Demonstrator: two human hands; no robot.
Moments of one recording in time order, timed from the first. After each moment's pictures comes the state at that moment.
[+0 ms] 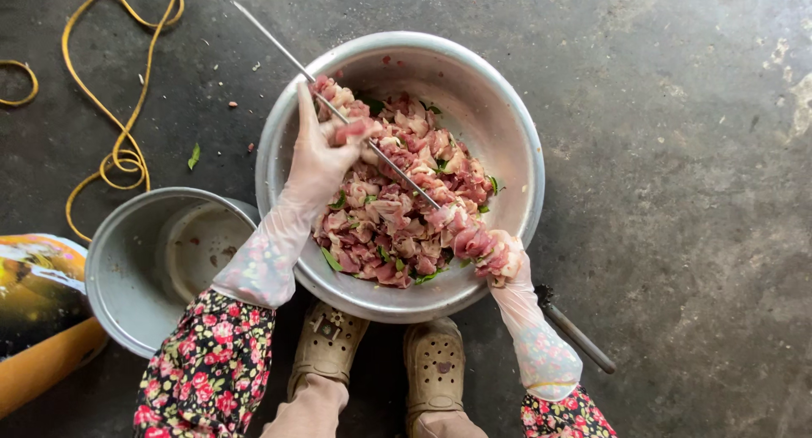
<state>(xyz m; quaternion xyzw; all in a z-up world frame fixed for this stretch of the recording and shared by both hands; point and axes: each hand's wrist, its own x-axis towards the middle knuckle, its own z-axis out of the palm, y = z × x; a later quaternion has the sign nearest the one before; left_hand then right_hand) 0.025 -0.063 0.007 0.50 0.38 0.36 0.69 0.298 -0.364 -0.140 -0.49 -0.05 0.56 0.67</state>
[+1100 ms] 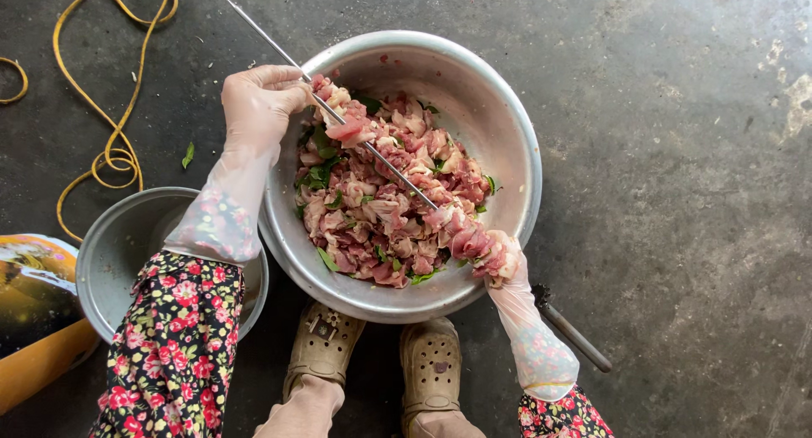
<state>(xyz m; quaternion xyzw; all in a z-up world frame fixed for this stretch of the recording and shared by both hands) -0.007 0.014 0.012 0.52 0.50 0.38 0.58 0.295 -0.362 -0.135 -0.60 -0.17 0.51 0.59</state>
